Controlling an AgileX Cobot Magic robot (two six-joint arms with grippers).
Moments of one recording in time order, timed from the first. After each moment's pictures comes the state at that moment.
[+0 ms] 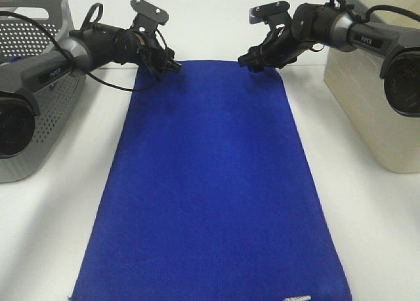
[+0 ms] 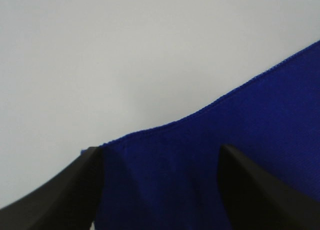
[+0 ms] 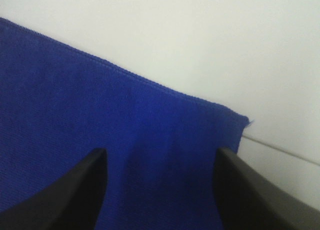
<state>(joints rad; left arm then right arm) -0.28 2.84 -2.52 0.07 0.28 0.20 0.21 2.68 -2.31 0.17 0.44 -0.25</state>
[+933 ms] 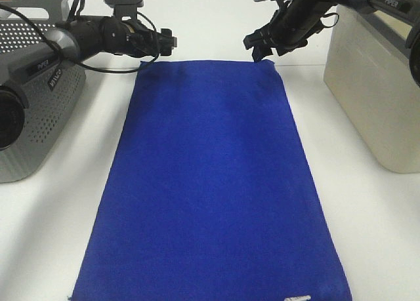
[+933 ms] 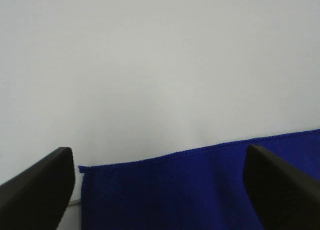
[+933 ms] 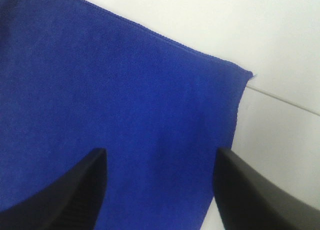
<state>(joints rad) -0.25 2.81 -2.52 -0.10 0.27 -0.08 0.21 2.54 -2.31 0.18 0.77 -0.25</state>
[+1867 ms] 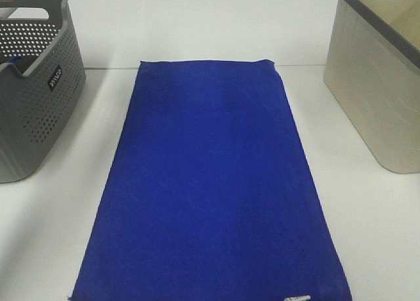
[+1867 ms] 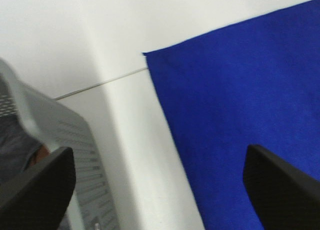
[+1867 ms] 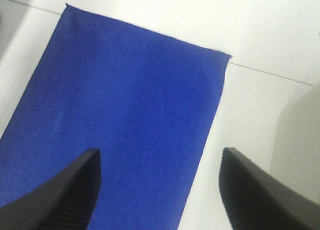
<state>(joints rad) -0.21 2.31 -2.53 0.03 1.21 0.02 0.21 2.09 -2.31 0.20 1.22 -0.08</state>
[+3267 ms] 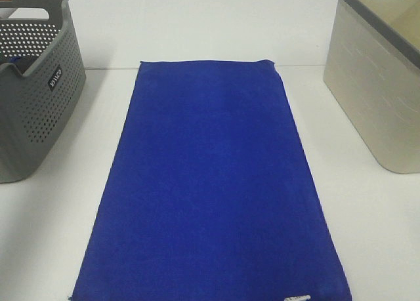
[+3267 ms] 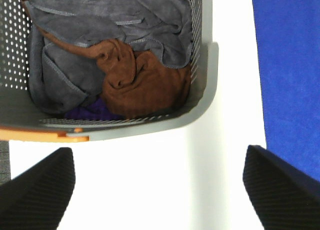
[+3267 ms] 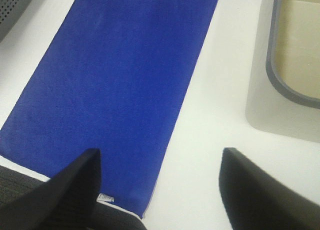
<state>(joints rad) 0.01 1.37 -1.41 0.01 1.21 0.03 0.21 0.90 -1.23 0.18 1.22 -0.05</state>
